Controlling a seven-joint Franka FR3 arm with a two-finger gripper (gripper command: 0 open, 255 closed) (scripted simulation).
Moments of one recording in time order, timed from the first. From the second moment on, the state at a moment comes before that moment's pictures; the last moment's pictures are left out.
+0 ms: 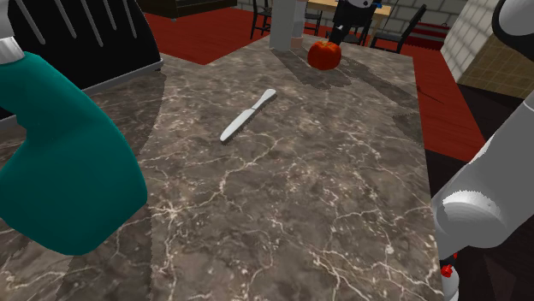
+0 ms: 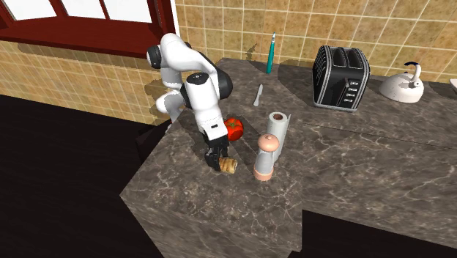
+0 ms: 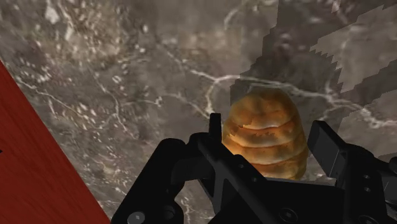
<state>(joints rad) 0.03 0.06 -0.41 -1.70 0.13 2.01 -0.77</state>
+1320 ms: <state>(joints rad) 0.02 0.09 -0.42 -1.48 0.14 1.81 -0.75</state>
